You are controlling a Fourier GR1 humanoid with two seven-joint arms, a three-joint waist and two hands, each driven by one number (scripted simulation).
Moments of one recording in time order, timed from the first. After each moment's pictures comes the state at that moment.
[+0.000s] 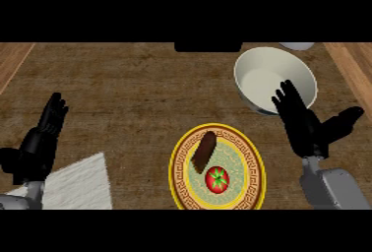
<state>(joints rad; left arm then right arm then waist) -0.06 0.53 -0.22 -1.51 0.31 0.36 -0.09 -0.23 -0.26 0.14 -1.42 -0.47 -0.20 0.09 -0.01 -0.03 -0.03</state>
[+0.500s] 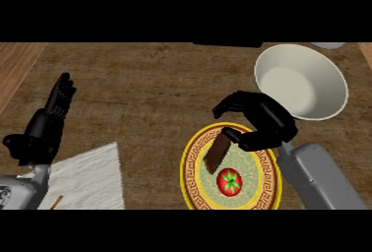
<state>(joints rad) -0.18 0.54 -0.25 -1.54 0.25 0.36 -0.05 -0.44 -0.27 0.30 -1.36 -0.52 0.33 -0.06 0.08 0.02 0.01</state>
